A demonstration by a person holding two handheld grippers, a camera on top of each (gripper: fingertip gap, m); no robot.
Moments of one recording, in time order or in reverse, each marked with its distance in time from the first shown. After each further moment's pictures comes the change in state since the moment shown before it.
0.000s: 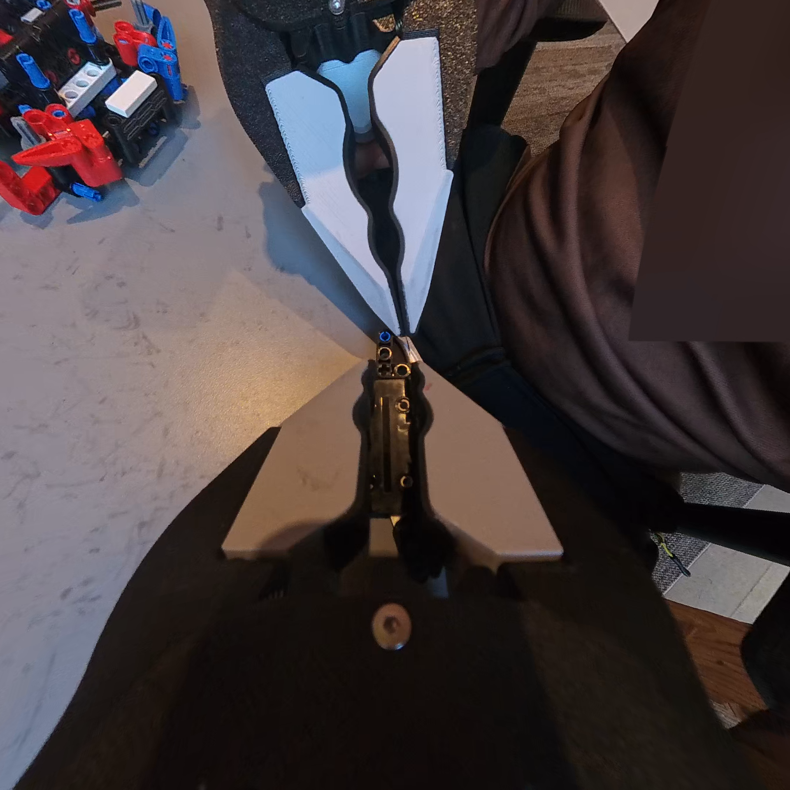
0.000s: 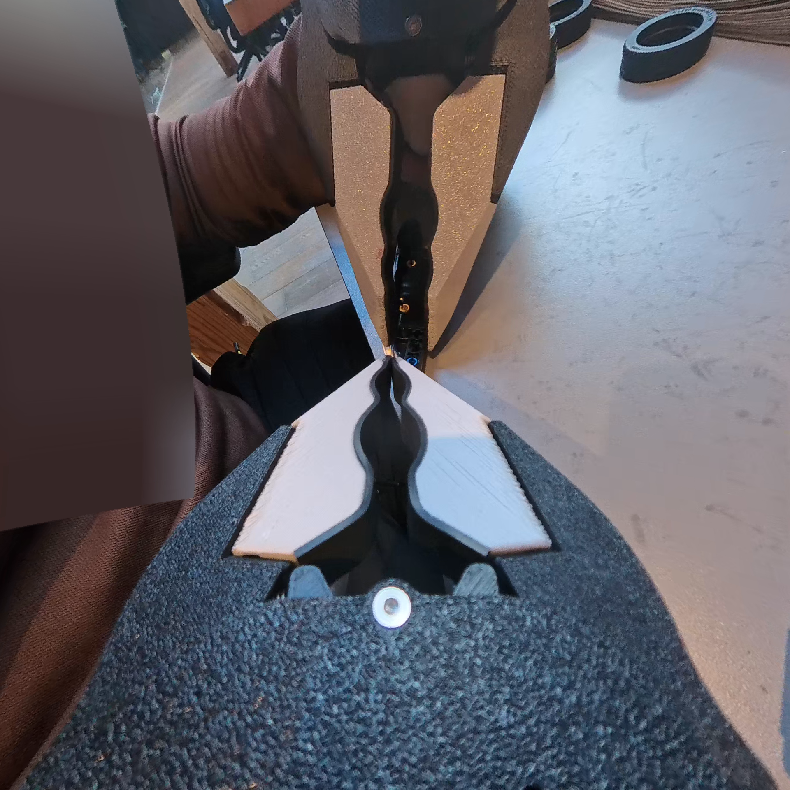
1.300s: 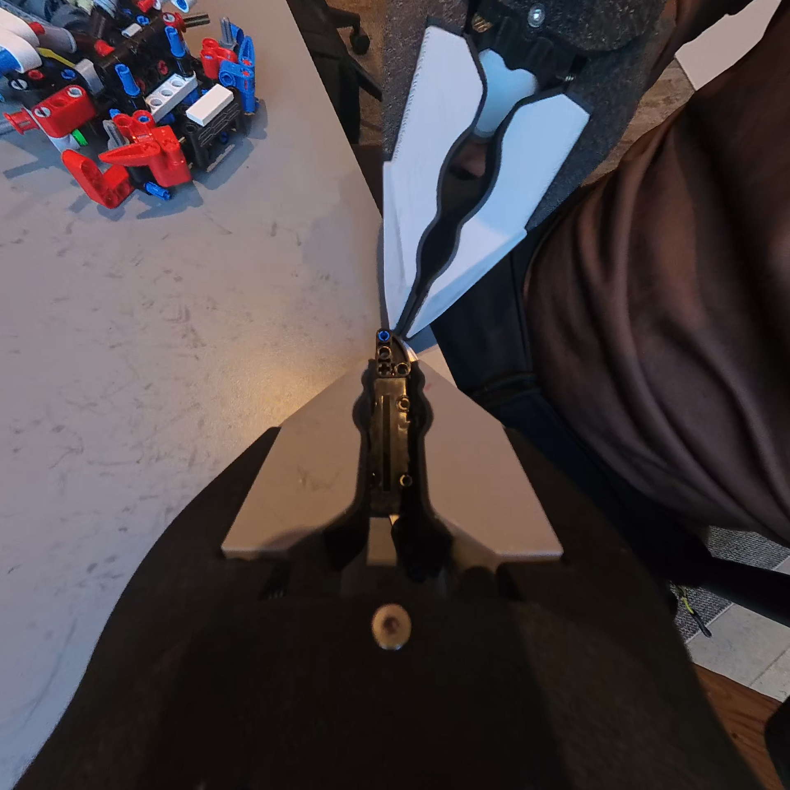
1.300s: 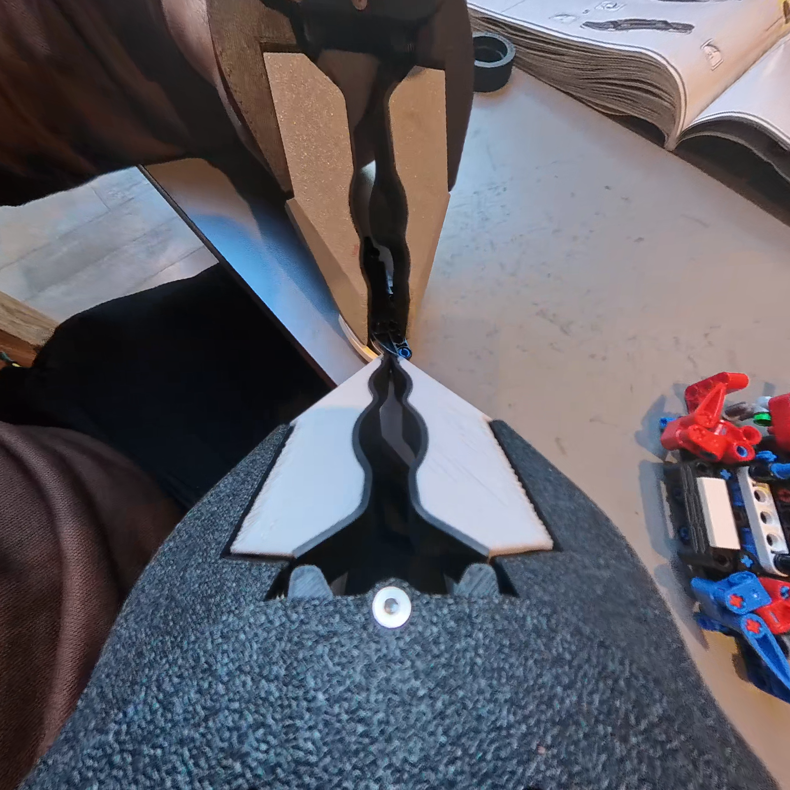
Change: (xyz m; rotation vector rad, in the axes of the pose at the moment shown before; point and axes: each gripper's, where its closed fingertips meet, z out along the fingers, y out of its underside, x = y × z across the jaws) left arm -0.016 -0.006 0.002 0.029 -0.107 -0.063; right arm 0.022 0.001 -0.013 -0.087 0.525 -0.114
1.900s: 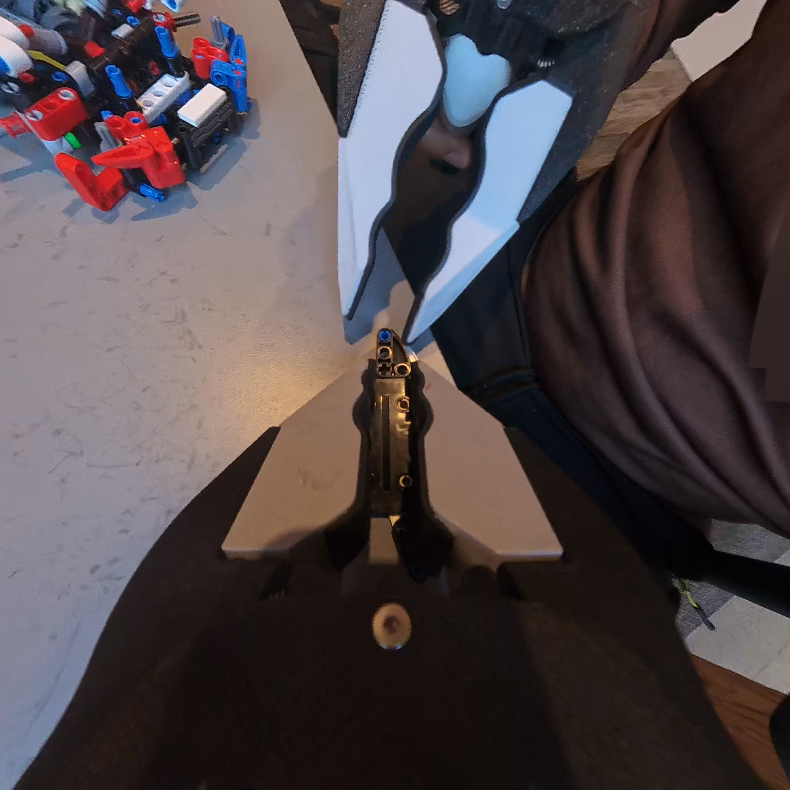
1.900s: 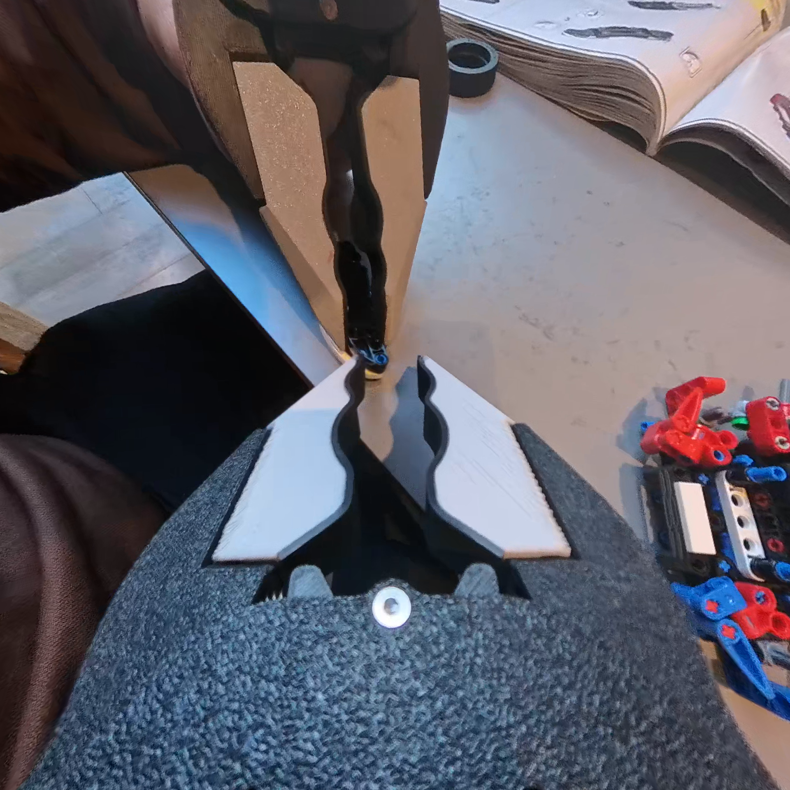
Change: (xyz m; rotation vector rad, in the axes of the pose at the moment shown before) left arm 0.001 0.001 -0.001 -0.005 0.003 0.016; right arm 0.009 -0.003 0.002 0.007 0.007 0.004
